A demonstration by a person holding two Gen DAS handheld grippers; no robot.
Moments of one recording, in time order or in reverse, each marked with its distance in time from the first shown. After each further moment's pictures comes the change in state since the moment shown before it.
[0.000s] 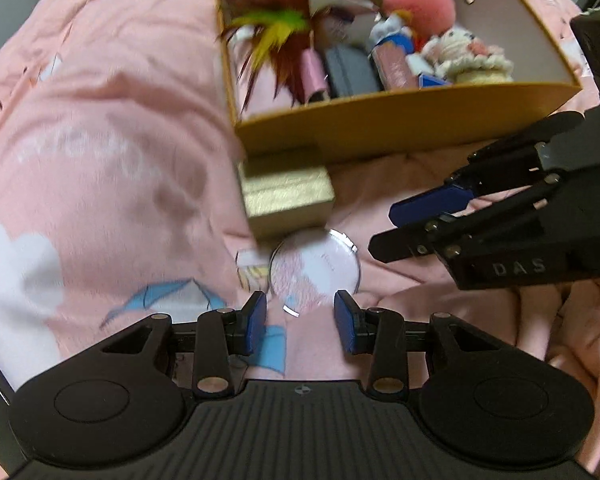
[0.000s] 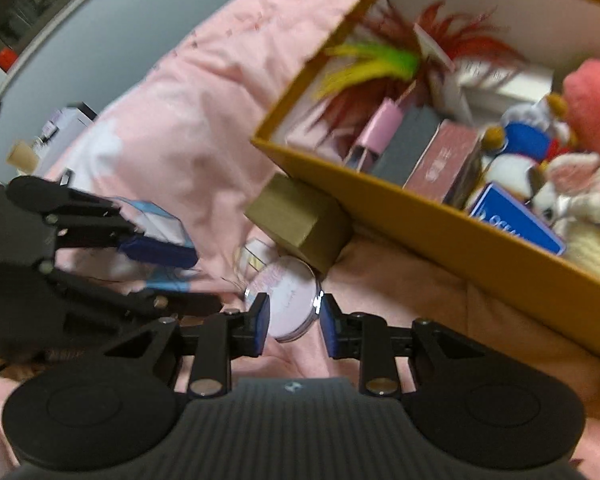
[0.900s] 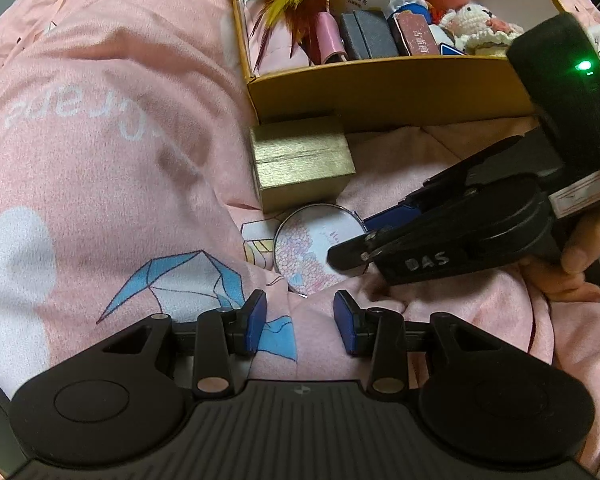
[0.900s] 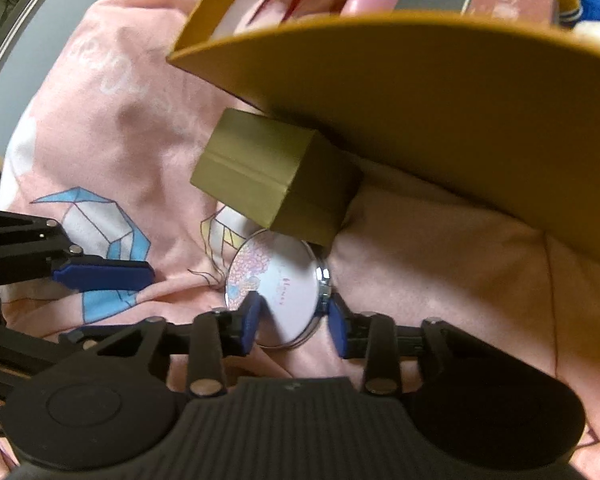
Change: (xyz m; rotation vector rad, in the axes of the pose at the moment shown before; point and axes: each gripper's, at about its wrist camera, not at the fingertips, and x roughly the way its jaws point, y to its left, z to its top) left arm 0.003 0.014 -0.001 -0.012 0.072 -0.022; right arm 0.067 -0.013 -0.004 0.152 0.110 0.070
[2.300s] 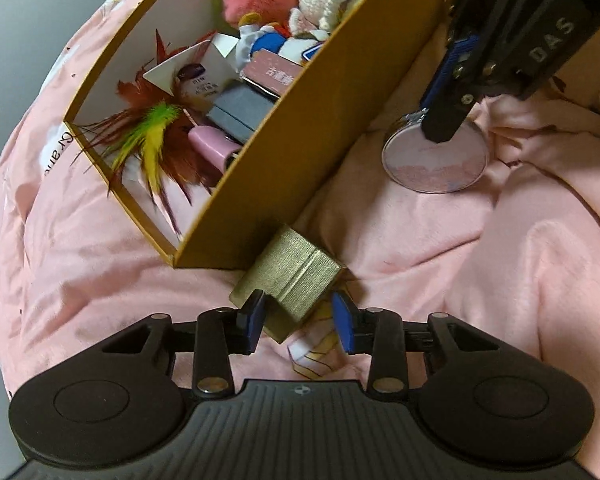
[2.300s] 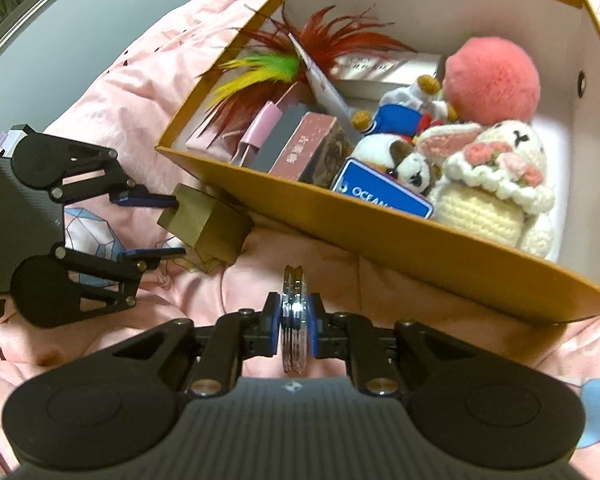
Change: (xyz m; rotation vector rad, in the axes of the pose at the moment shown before) left arm 0.017 -0.053 -0.005 0.716 -0.184 0.236; right arm -0.110 -0.018 -0.030 -0.079 -0.171 -0.228
